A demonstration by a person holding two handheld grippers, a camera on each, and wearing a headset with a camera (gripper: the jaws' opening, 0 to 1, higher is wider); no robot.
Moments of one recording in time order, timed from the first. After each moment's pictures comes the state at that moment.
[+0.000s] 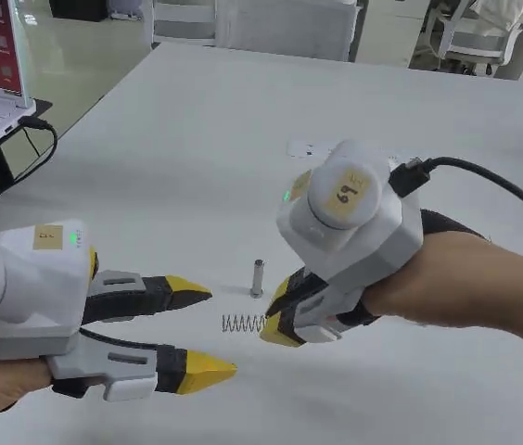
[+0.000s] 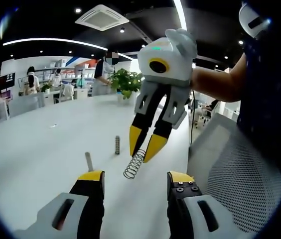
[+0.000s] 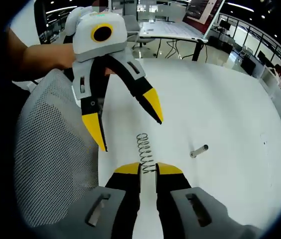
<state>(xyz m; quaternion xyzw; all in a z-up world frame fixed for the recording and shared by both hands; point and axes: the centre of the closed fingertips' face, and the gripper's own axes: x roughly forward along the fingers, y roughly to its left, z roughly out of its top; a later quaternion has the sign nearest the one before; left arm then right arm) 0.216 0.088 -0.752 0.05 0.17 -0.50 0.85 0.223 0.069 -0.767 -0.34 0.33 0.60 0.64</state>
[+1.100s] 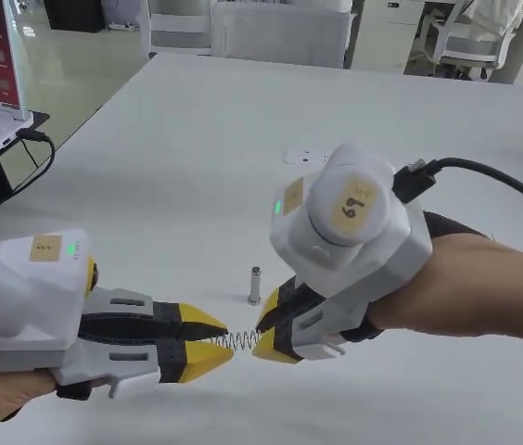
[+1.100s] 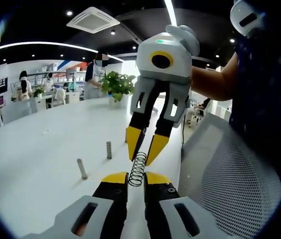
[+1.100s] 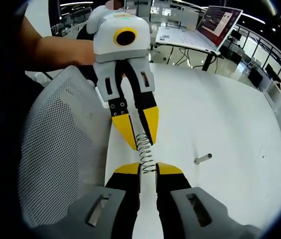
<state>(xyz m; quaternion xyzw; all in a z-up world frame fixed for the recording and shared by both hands) 0.206 0.078 -0.744 0.06 0.16 -0.53 0.83 0.206 0.070 -0.756 -0.36 0.30 0.63 0.62</state>
